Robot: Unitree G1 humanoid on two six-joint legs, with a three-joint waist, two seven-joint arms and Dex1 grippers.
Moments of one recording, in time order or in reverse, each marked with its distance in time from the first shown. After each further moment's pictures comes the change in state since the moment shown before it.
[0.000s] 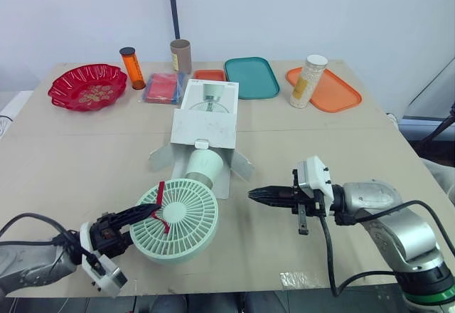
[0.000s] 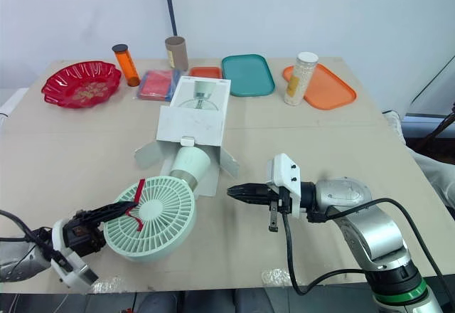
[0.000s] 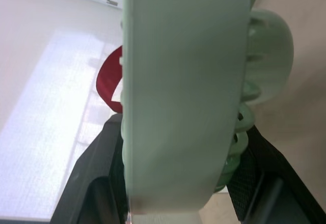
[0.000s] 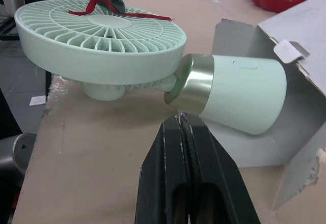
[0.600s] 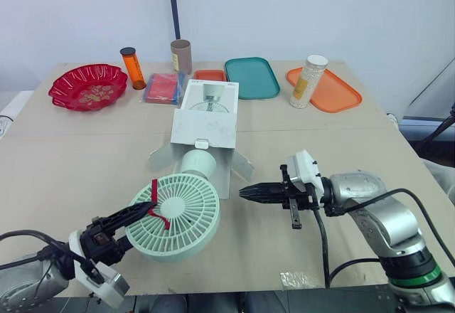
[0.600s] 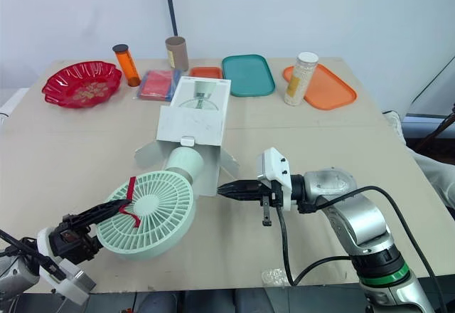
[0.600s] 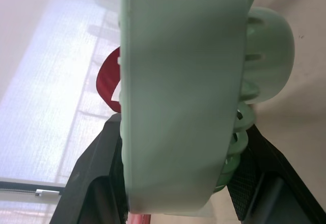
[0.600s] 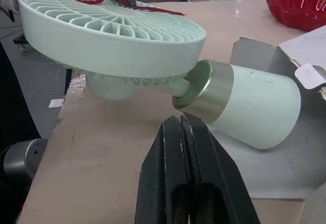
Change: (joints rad) left arm 0.222 -0.190 0.300 -0.239 -0.201 0.102 -0.386; right arm -0.089 0.041 0.051 0.075 -0.004 -0.017 0.064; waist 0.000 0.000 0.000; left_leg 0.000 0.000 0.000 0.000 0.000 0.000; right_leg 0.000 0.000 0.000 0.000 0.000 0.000
